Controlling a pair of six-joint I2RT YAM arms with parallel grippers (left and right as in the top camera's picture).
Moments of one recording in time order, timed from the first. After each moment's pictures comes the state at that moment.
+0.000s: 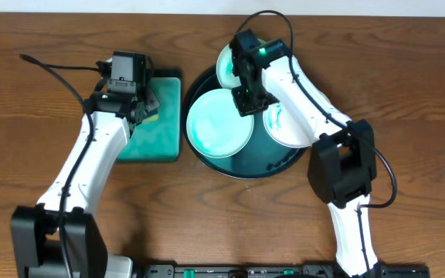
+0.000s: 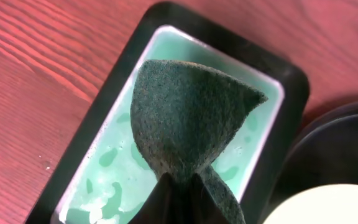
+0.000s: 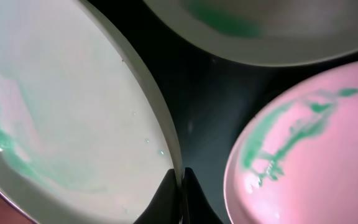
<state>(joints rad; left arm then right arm) -0.13 1.61 1.20 -0.62 -0.22 -0.56 0.49 2.28 2.06 -1.27 -0.02 0.18</state>
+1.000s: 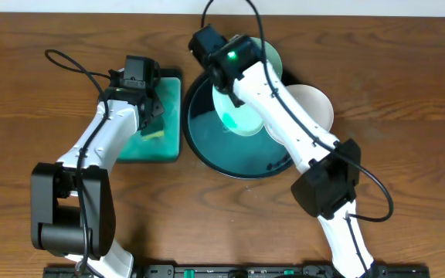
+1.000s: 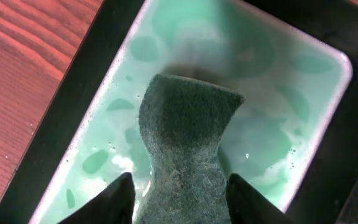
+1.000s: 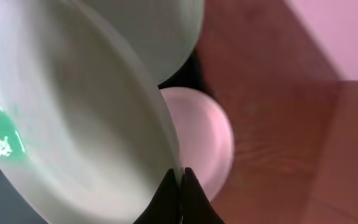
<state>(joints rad) -0.12 1.78 1.20 -0.58 -0.22 -0.56 0.67 2.28 2.32 -1.47 0.67 0.17</state>
